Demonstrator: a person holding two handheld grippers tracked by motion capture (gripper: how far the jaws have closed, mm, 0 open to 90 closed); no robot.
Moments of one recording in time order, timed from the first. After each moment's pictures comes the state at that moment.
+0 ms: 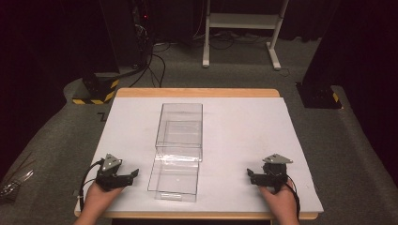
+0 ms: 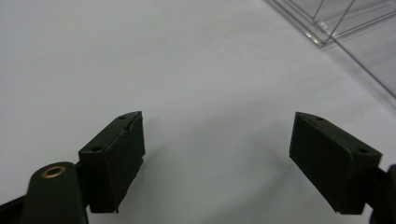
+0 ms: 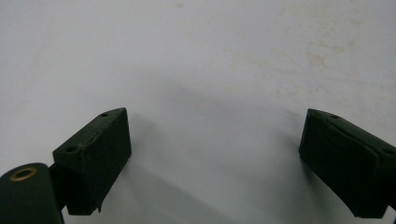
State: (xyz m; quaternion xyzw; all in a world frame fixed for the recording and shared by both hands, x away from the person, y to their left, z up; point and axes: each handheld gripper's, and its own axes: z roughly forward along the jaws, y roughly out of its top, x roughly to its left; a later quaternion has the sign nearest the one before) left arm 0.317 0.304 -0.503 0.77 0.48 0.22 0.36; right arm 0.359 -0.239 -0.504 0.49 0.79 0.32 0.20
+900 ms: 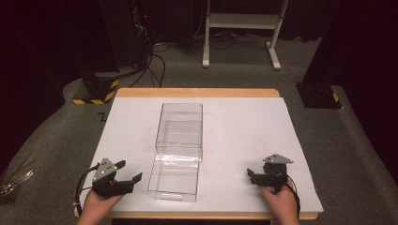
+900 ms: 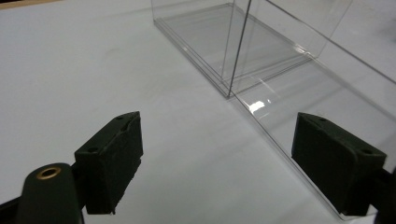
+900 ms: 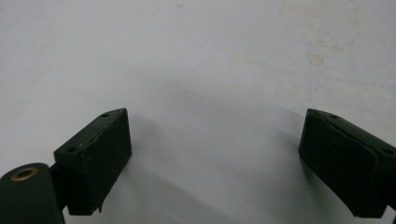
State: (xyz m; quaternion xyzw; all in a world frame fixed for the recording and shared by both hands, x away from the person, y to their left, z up) left arm 0.279 0.287 -0.463 0.75 0.44 0.22 0.44; right arm 0.359 -0.240 -0.504 0.49 0.79 0.32 0.20
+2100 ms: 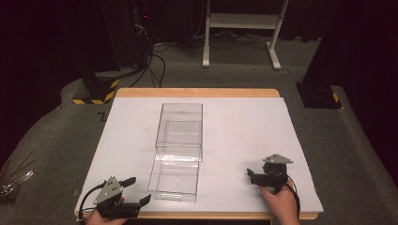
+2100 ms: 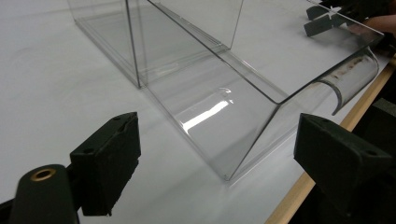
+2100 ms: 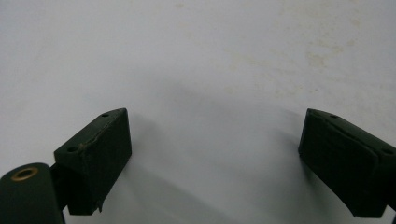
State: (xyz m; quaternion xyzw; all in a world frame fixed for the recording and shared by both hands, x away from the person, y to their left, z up) left arm 0.234 0.254 -0.463 0.78 0.38 0.17 0.47; right arm 0.359 -0.240 -0.504 0.49 0.79 0.32 0.20
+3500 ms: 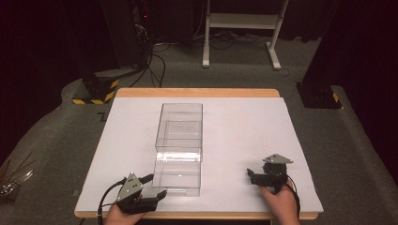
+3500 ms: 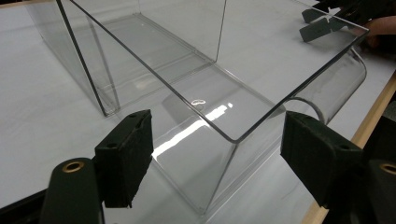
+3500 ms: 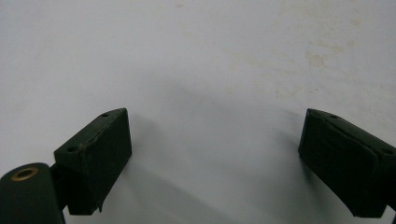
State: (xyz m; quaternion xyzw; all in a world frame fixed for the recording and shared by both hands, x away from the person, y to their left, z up) left arm 0.251 0.212 -0.469 0.78 0.37 0.19 0.48; right arm 0.359 -0.240 -0.504 0.49 0.79 0.32 0.20
